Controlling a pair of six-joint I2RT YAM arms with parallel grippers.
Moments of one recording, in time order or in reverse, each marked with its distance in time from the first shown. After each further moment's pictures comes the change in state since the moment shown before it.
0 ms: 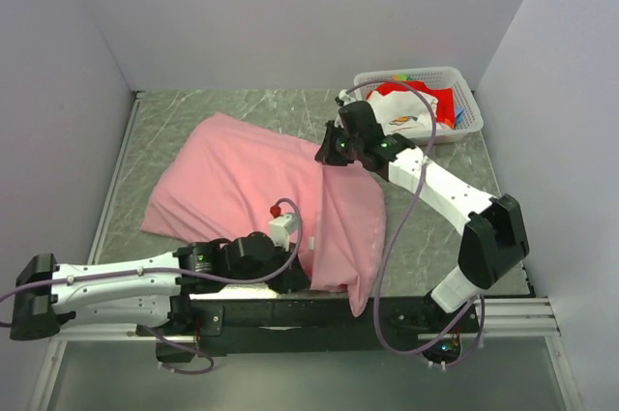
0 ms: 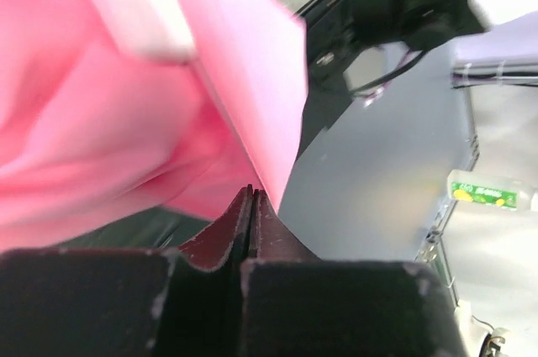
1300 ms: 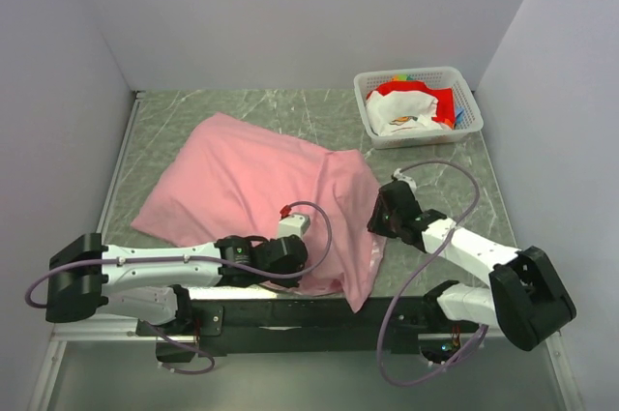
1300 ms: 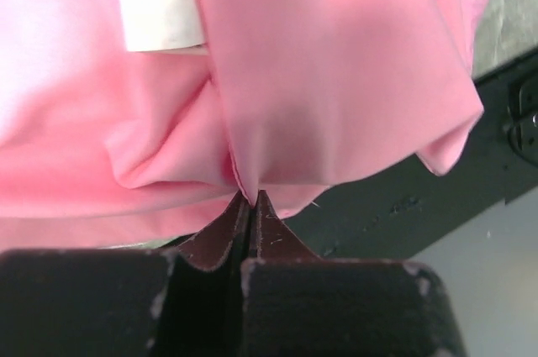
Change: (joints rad) left arm -0.006 0.282 0.111 -0.230 -0.275 0.008; right arm -0.085 -0.376 -0.815 0.145 0.221 0.112
